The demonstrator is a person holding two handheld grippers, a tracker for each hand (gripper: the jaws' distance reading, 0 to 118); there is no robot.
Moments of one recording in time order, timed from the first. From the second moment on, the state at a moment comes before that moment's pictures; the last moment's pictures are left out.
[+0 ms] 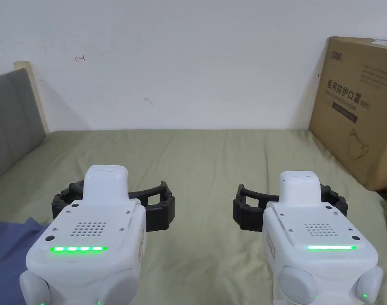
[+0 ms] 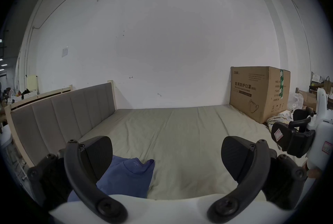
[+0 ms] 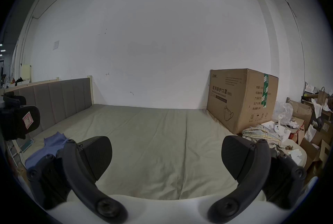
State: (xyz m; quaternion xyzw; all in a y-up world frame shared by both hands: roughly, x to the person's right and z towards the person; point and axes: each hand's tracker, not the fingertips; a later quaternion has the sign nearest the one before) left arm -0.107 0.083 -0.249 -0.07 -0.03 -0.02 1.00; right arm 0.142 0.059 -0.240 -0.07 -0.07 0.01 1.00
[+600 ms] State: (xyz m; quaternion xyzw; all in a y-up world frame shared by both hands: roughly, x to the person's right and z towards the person) left arm -0.105 0.080 -0.248 -0.07 -0.03 -0.02 1.00; right arm 0.141 0.059 -0.237 -0.07 -0.07 0.02 1.00
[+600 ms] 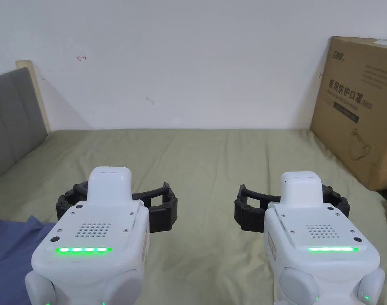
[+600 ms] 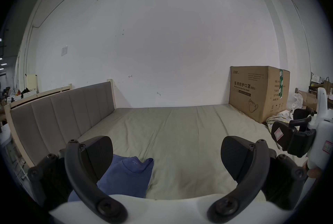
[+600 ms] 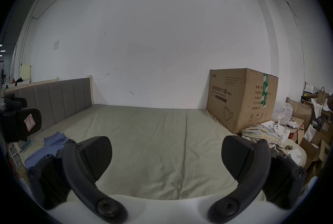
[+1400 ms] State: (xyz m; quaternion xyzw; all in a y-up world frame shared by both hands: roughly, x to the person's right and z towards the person) left arm -0.109 0.078 -0.250 -0.08 -0.03 -0.03 1.00; right arm 0.139 0.057 -0.239 -0.08 -0.06 0.01 1.00
